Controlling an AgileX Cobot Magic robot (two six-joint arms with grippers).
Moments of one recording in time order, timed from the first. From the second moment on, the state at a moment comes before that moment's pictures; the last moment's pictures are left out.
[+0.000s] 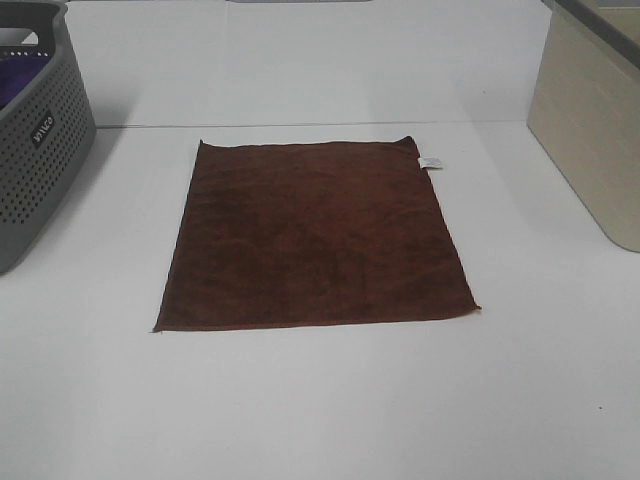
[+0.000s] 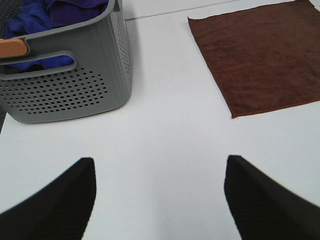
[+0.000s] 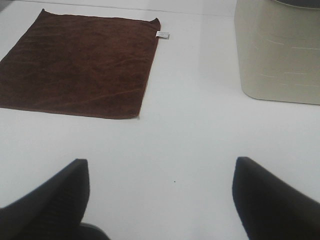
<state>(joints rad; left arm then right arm) -0.01 0.00 -0.50 -0.07 1.05 0.14 0.00 0.00 -0.51 0.15 1.05 -0.16</state>
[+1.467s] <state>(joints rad) -0.01 0.00 -0.50 -0.07 1.05 0.14 0.00 0.00 -0.51 0.15 1.05 -0.16</state>
